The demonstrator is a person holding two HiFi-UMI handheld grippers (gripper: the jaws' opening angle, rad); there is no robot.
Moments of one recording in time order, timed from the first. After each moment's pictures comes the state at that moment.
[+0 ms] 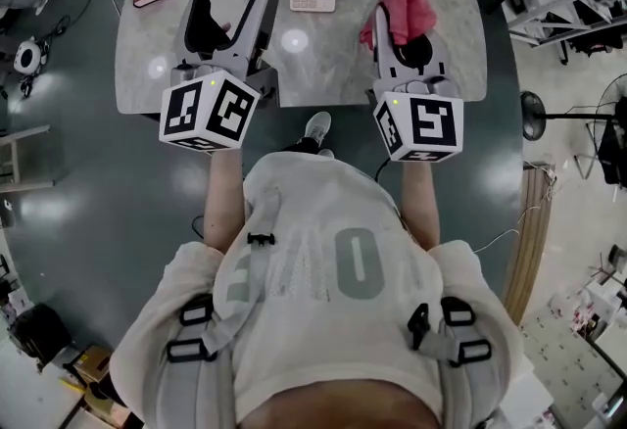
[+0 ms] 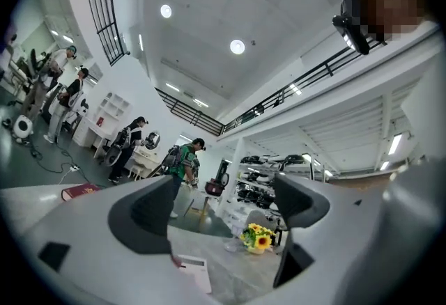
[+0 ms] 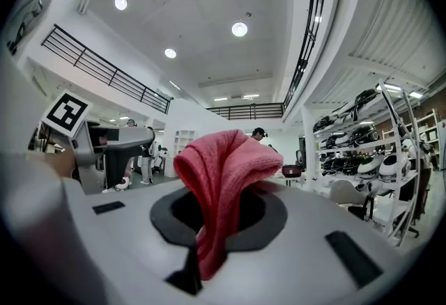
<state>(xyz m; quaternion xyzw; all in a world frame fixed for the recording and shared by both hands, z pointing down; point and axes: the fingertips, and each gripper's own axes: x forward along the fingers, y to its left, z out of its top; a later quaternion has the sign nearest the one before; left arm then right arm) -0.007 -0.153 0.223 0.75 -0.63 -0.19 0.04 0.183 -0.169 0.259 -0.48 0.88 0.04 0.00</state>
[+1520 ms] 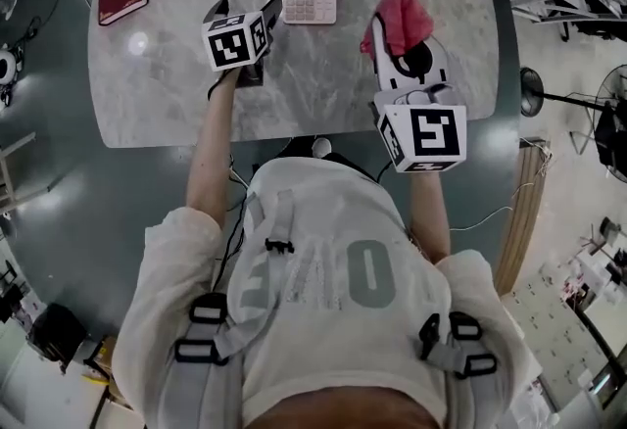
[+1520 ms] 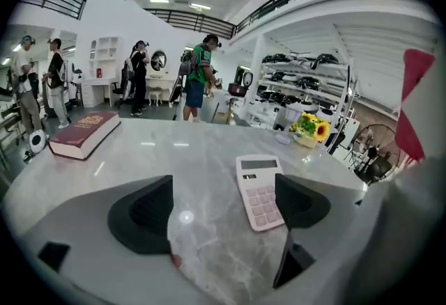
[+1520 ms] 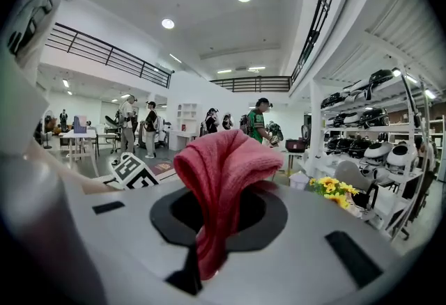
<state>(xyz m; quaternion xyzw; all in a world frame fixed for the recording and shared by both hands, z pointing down) -0.058 -0.365 0.530 0.71 -0.62 0.17 0.28 0.145 -0.290 0.335 -0.46 0.88 -0.02 -0.11</state>
